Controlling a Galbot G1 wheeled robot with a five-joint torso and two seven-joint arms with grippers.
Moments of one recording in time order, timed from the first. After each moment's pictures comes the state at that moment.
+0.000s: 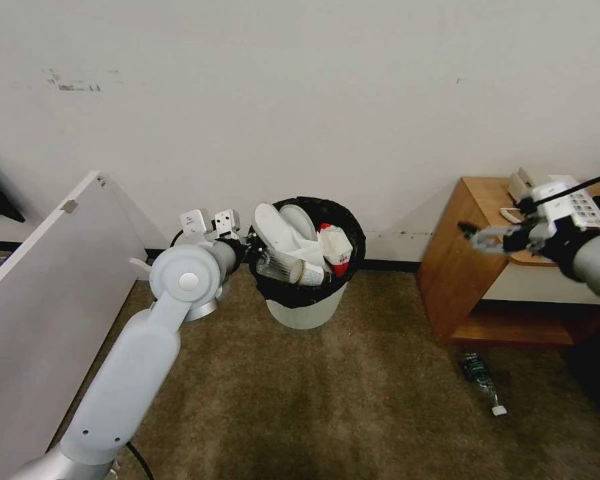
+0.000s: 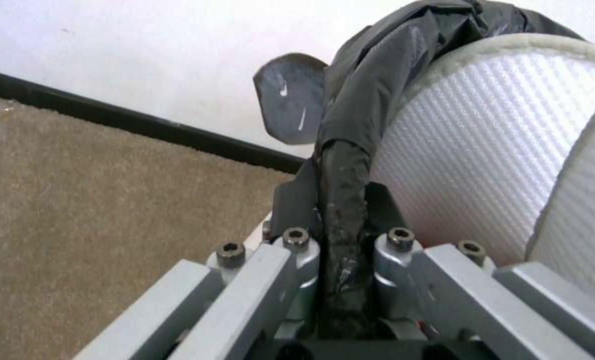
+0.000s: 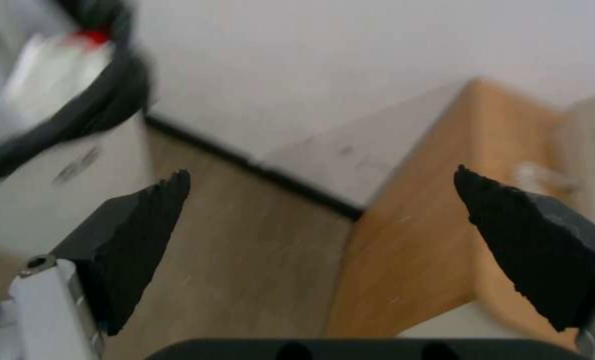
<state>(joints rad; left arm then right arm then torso) 0.68 -1.16 -0.16 -1.96 -1.37 0.71 -0.87 -1.47 0.27 0.99 2.39 1.38 -0.74 0.41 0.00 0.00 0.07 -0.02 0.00</state>
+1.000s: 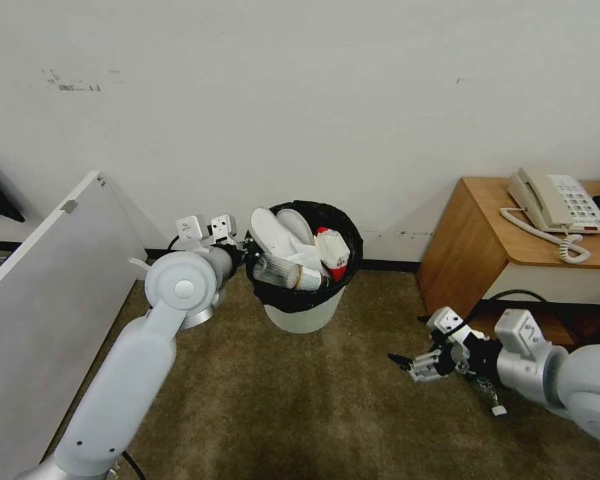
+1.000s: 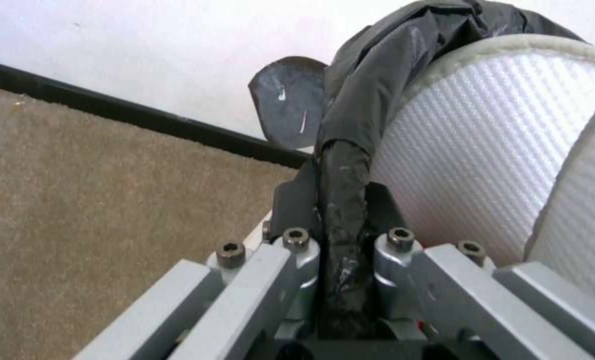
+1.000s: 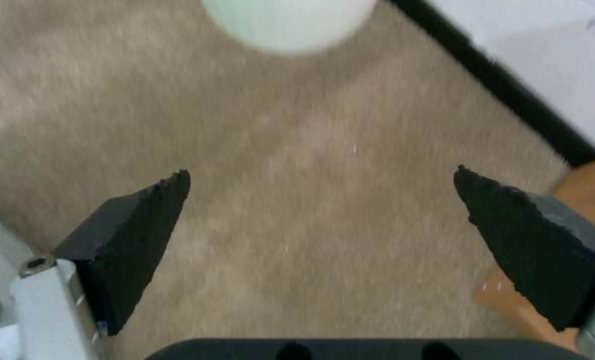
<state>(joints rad) 0.70 -1.15 -0.17 -1.99 -1.37 0.71 -0.87 -2.02 0.13 0.97 2.32 1.00 -0.46 0.03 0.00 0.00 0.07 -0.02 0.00</state>
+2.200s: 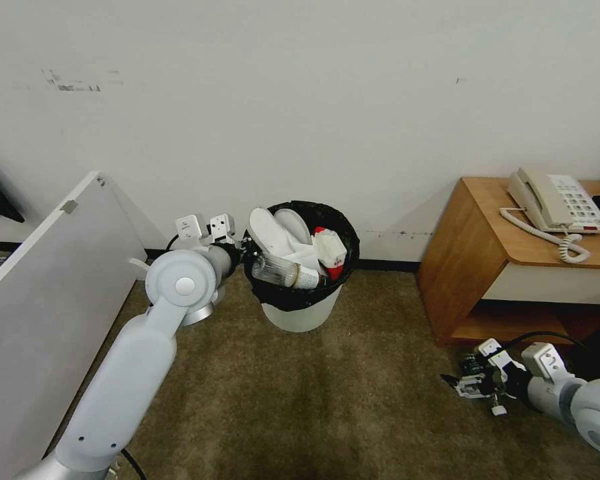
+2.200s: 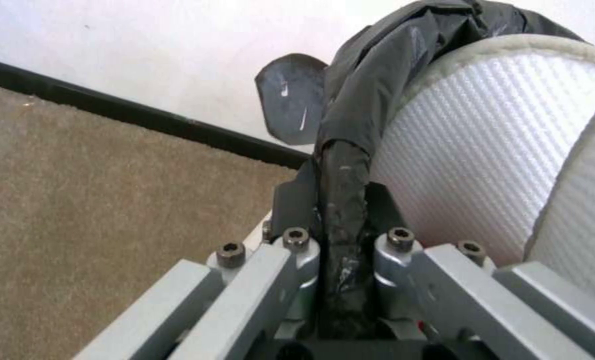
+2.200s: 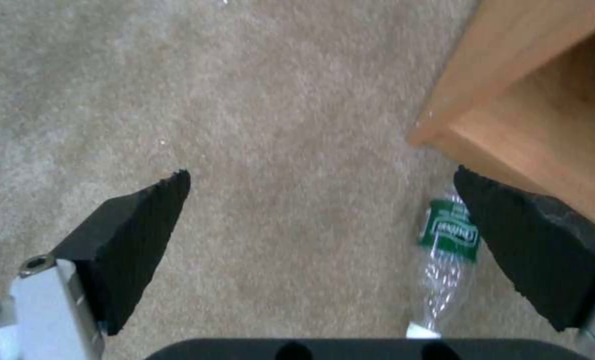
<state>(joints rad) 0.70 -1.15 -0.17 -1.96 -1.36 0.71 -0.86 -1.89 0.25 0.71 2.02 0.96 -0.39 0.05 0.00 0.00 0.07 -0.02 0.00</state>
